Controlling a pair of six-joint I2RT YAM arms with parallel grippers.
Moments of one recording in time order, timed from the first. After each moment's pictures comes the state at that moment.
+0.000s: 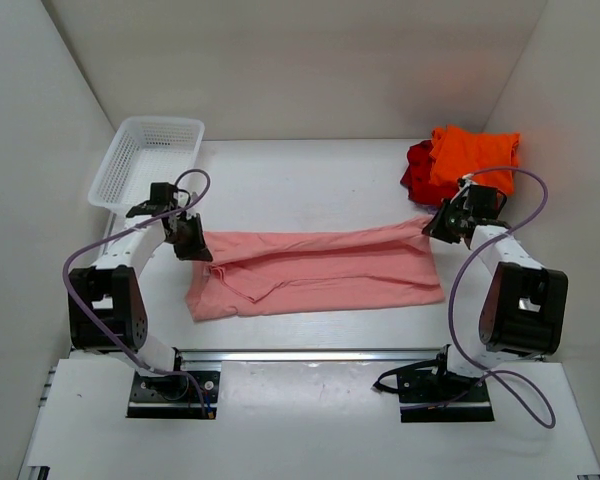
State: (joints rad) left arm 0.02 1.54 1.05 -0.71 0.32 -0.21; right arm -0.20 1.52 0.92 -0.22 -0.34 0.23
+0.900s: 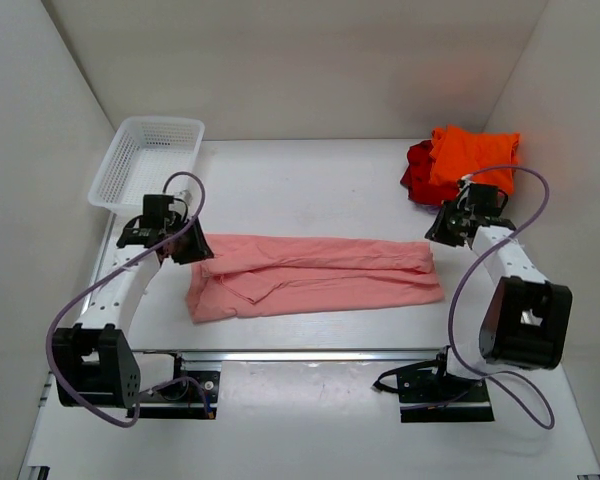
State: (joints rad) left arm 0.00 1.23 0.91 -0.65 0.24 -0.26; right arm -0.19 1.39 0.91 -0.39 -0.24 0.19
